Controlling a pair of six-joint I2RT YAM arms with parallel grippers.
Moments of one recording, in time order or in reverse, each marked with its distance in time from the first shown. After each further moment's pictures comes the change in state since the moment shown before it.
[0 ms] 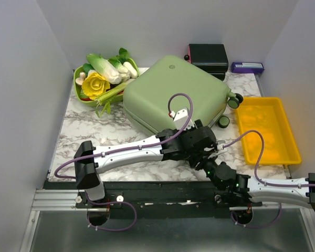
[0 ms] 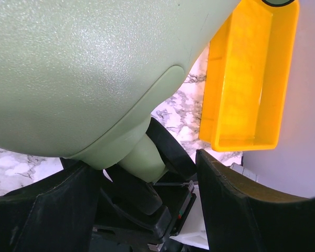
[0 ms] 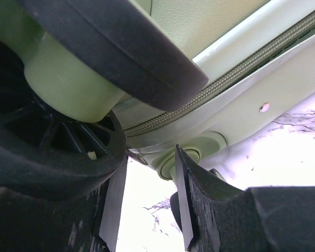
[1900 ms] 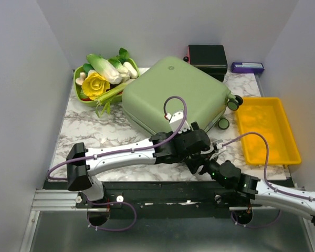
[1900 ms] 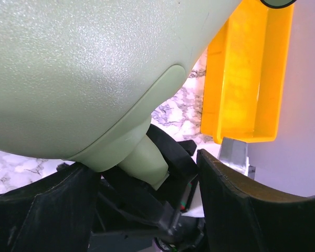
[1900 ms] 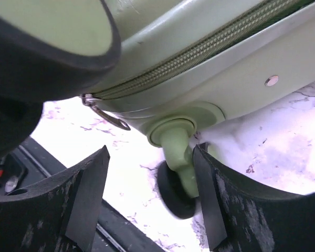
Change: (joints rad) left arm -0.014 -0.083 -0.103 0.054 -0.003 0.019; right arm -0.106 -0.334 -0.004 -0.389 -0.322 0.041
